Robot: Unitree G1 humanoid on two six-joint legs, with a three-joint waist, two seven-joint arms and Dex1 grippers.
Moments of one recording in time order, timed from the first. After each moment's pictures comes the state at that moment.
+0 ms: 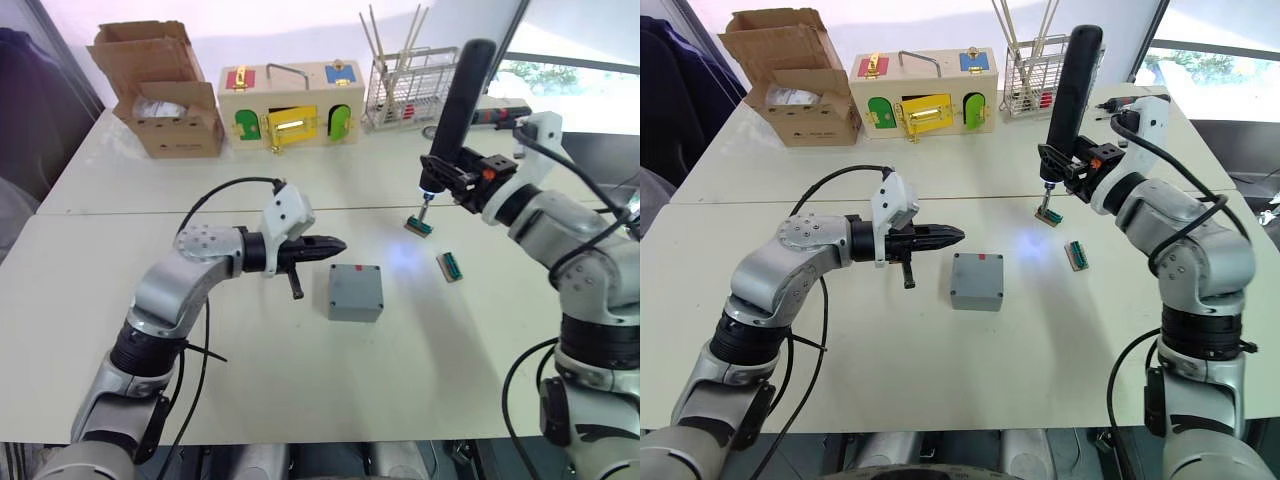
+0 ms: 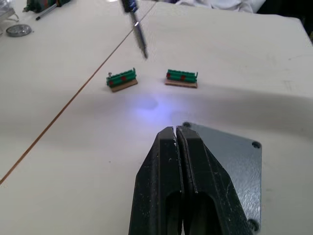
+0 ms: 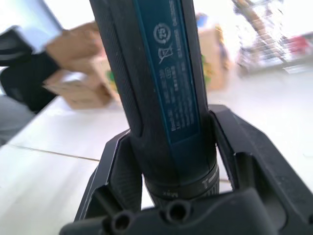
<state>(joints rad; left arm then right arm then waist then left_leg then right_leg) -0.60 0.45 -0.19 -0.30 -0.38 0.71 -0.91 -0.64 -0.58 -0.22 -0.20 0.60 0.84 0.23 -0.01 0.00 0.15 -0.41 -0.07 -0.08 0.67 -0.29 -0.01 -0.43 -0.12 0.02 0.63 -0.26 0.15</state>
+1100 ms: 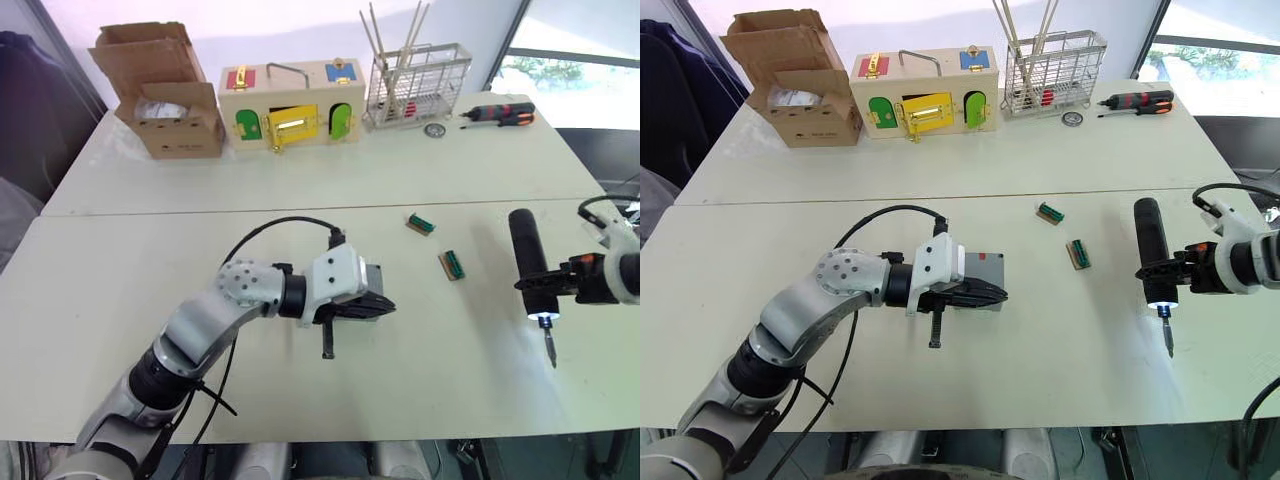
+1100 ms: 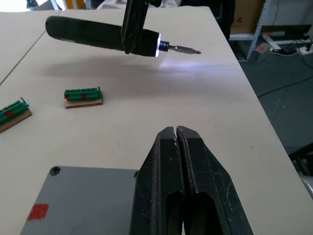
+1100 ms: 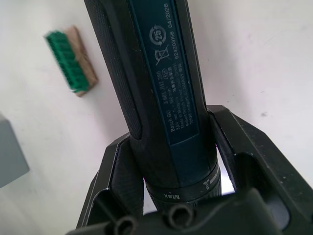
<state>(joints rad) -0.52 0.45 -0.42 -0.49 -0.37 0.67 -0.89 -0.61 -1.20 0.01 0.27 0.64 1.53 0.80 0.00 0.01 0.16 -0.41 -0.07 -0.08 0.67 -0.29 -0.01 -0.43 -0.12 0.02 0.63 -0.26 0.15</state>
